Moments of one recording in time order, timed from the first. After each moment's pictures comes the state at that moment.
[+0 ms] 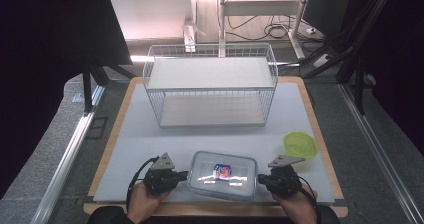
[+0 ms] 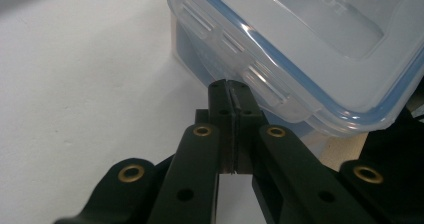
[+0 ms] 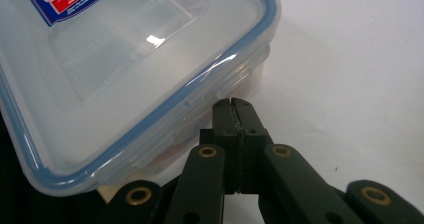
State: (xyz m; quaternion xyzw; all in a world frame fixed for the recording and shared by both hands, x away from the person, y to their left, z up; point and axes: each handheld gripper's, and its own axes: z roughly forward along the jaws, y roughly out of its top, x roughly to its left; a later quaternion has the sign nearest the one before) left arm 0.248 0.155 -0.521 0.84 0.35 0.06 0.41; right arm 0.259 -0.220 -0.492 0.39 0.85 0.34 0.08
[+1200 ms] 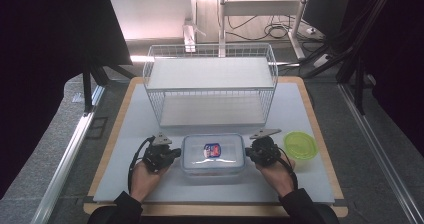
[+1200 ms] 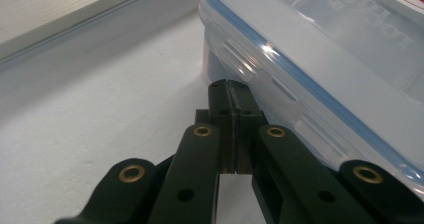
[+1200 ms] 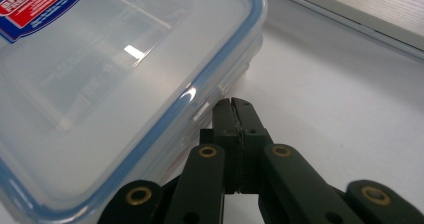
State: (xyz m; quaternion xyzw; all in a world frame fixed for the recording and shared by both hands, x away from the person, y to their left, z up) left arm 0.303 0.172 -0.516 0.81 0.42 0.12 0.38; right arm 0.337 -0.178 -0.495 0.38 0.85 0.33 0.12
